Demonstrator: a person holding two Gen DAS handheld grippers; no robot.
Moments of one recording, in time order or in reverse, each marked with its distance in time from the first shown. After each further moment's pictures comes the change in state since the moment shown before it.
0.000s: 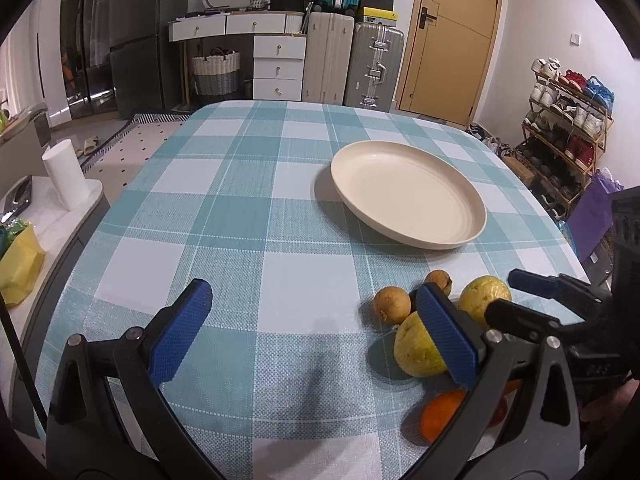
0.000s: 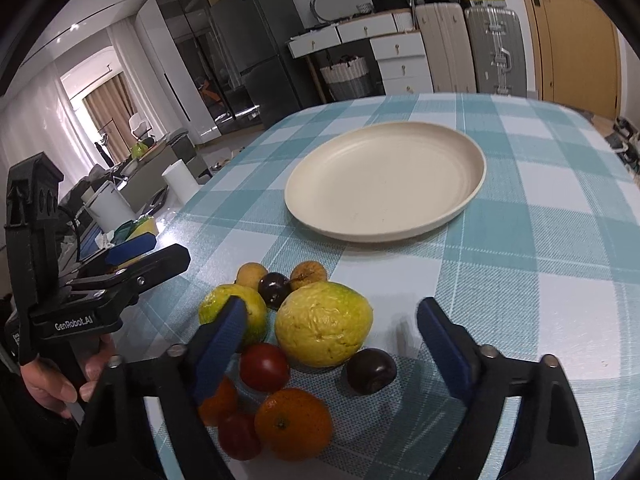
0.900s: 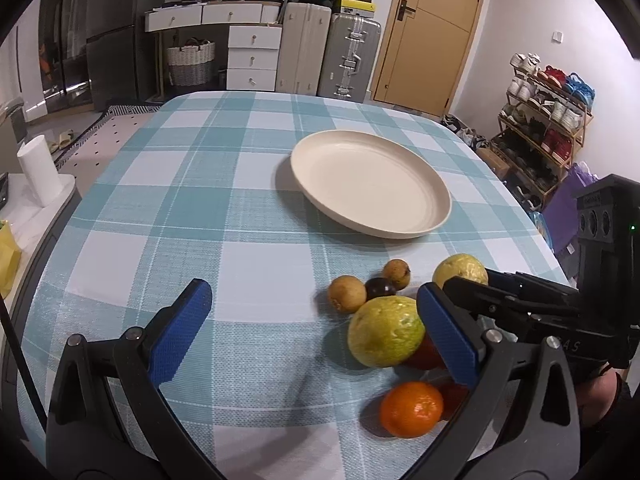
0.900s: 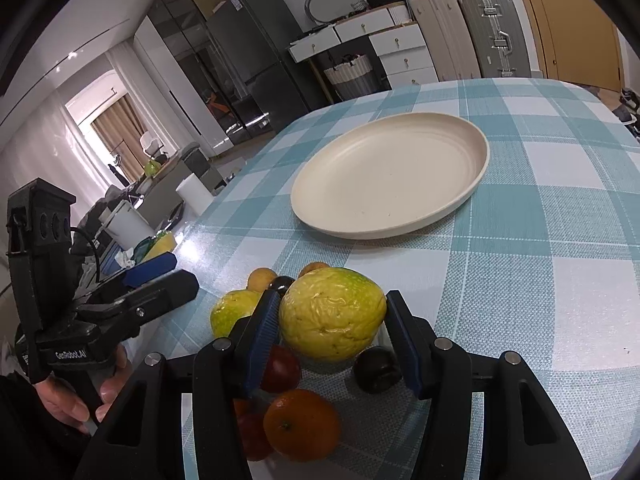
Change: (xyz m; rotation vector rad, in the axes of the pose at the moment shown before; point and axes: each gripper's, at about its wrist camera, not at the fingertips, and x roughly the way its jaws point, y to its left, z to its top) left arm 0.000 -0.020 0.000 0.009 0.043 -0.104; right arm -0.004 -0.012 -0.001 0.077 -0.024 0.090
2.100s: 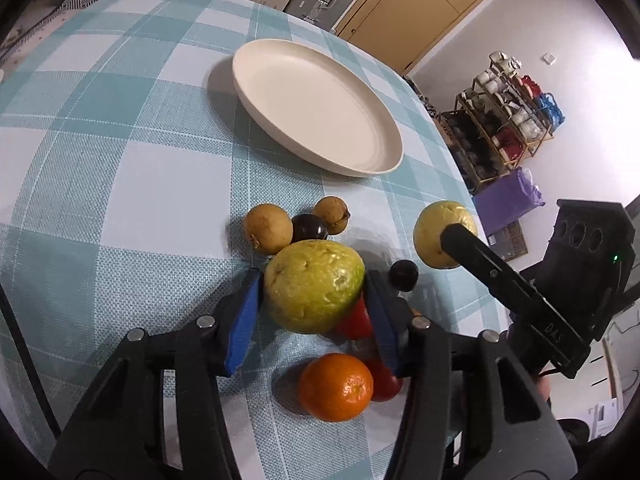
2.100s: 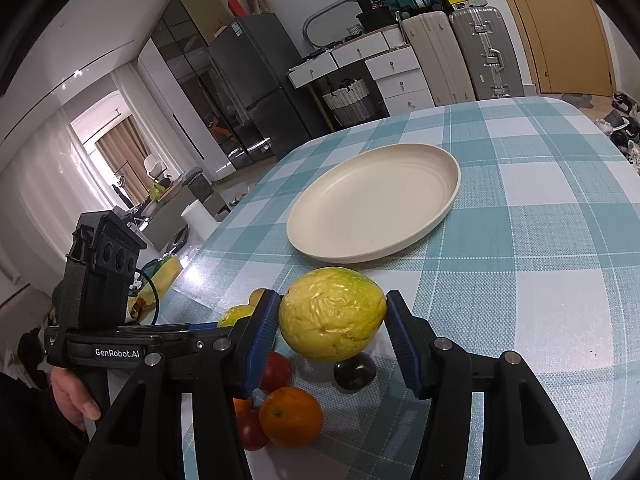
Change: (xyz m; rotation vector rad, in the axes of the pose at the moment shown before) left arm 0.061 0.002 -0.007 -0.199 0.270 -0.329; right arm -0.032 -0.011 -0.001 0.008 -0.089 0.003
